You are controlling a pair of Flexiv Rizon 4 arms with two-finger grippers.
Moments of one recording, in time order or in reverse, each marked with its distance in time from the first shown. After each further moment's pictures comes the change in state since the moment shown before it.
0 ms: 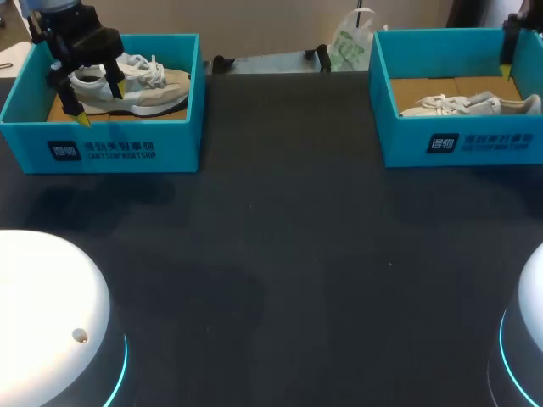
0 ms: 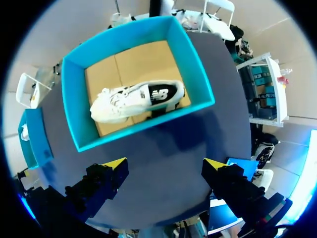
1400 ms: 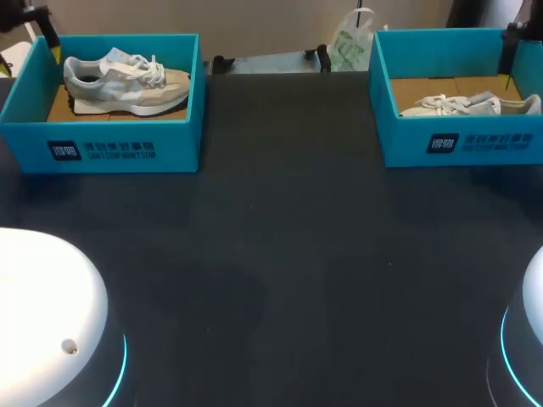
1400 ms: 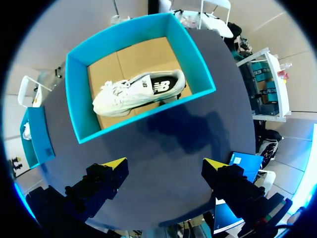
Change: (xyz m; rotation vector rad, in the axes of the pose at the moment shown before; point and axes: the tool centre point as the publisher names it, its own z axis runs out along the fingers) left arm -0.048 0.185 -0.038 -0.070 -0.043 0.789; right arm 0.001 -0.022 0.004 -0.025 0.019 0.012
